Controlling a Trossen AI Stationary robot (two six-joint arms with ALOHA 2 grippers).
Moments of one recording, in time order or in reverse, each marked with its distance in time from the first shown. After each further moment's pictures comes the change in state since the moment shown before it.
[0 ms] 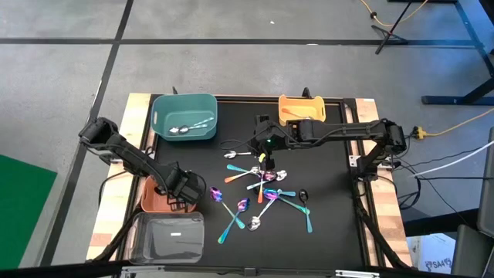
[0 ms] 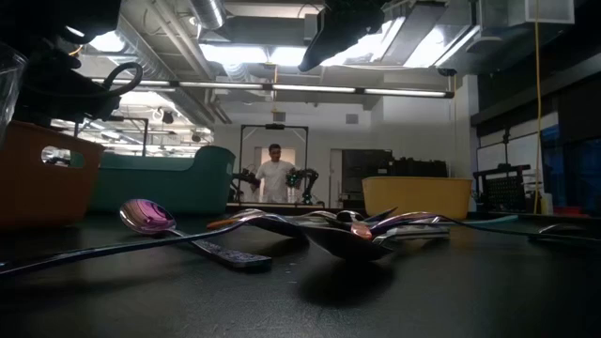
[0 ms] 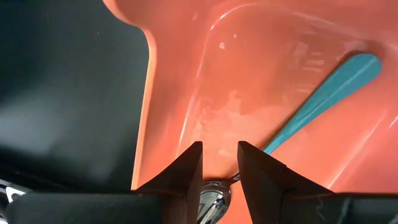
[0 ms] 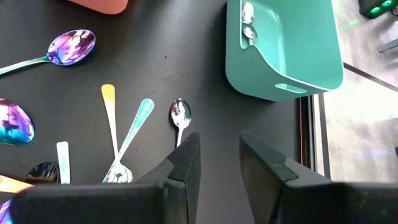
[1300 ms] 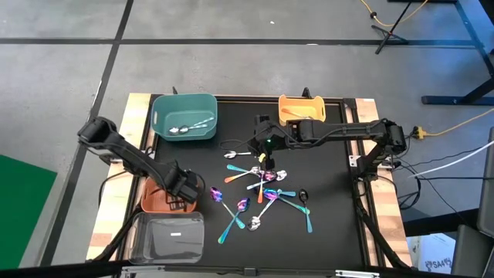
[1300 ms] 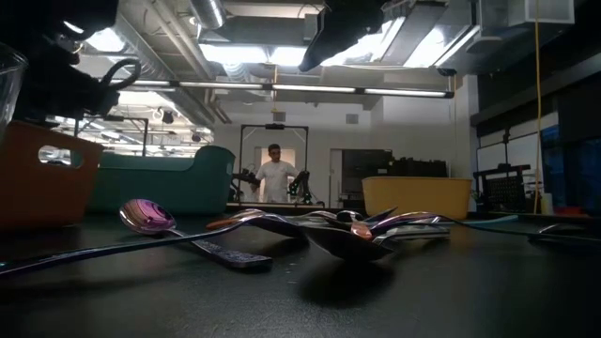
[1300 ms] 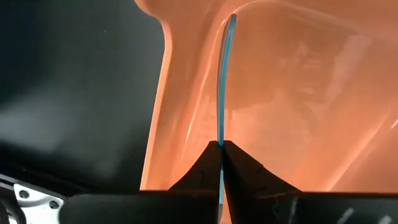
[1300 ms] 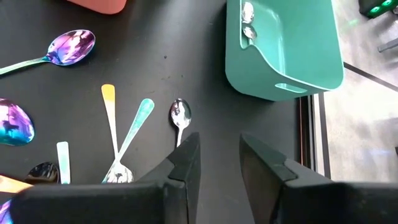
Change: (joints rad) left arm 0.000 -0.015 0.000 -0.017 -0.005 0.008; right arm 0.000 0.000 0.000 -0.001 0.000 0.002
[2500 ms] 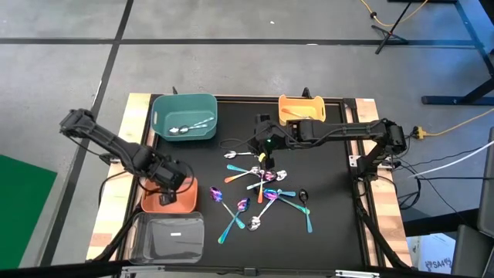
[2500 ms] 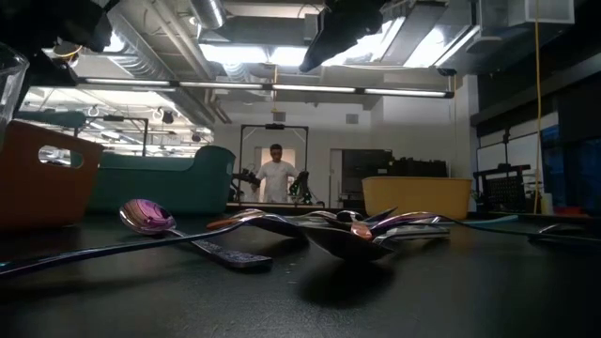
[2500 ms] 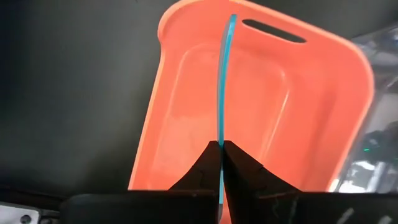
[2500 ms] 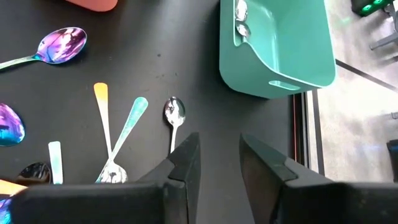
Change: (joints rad) left arm 0.014 -0.379 0.000 -0.017 0.041 -0.002; right arm 0.000 -0.001 0.000 0.000 0.025 0.000
